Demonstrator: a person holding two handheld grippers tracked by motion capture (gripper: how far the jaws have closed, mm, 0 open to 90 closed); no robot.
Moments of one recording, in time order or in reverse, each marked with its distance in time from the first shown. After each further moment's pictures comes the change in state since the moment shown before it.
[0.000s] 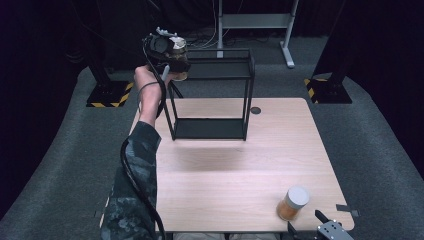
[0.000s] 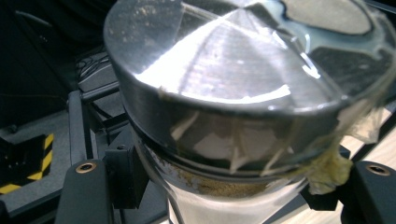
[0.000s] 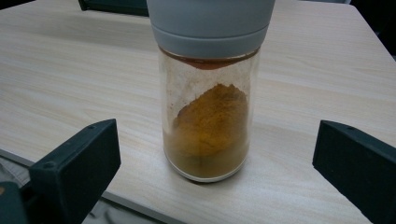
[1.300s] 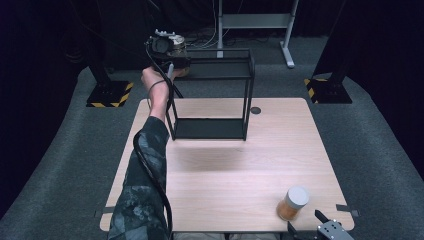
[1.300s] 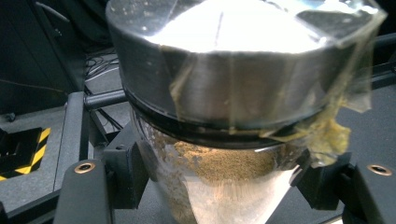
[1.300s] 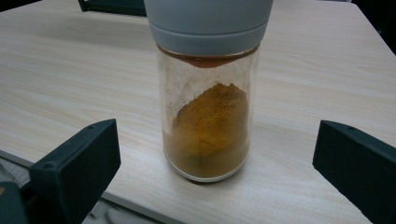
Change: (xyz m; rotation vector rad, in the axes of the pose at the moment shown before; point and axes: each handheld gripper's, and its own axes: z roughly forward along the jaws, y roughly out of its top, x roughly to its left) left arm 0.004 -0.016 0.037 -0.068 0.046 -0.111; right arm -0.002 -0.001 0.001 0.000 0.004 0.007
